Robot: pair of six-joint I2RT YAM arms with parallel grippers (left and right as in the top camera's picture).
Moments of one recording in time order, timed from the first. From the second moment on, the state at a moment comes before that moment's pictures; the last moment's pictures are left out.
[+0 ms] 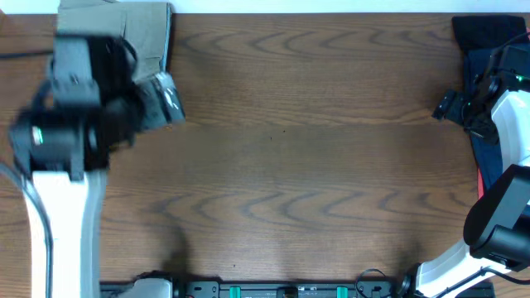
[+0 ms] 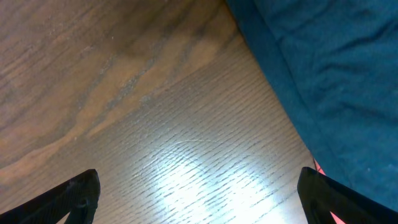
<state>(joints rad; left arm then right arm) -0.10 1.28 1.69 -1.32 0.04 -0.31 -0.33 1.85 1.45 -0.91 0.07 0.22</state>
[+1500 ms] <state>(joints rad) -0.33 0.69 1.04 -1.11 0.04 -0.27 -0.33 1.85 1.45 -0.91 0.07 0.22</state>
